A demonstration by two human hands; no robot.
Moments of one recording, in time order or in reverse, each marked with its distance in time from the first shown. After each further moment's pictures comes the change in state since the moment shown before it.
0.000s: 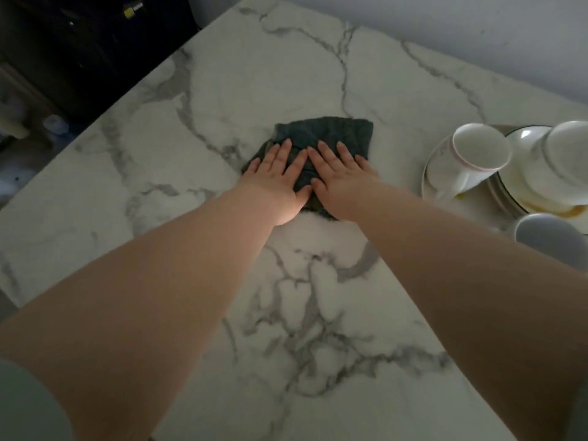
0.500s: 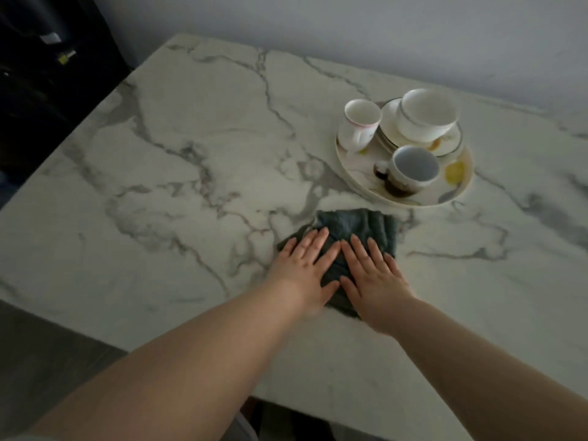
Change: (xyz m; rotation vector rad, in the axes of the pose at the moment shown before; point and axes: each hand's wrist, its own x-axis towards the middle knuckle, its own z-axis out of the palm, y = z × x) left_hand -0.188 0.103 0.075 0.081 -0.031 0.506; right_hand -0.281 -0.017 0.097 0.119 -0.028 0.330
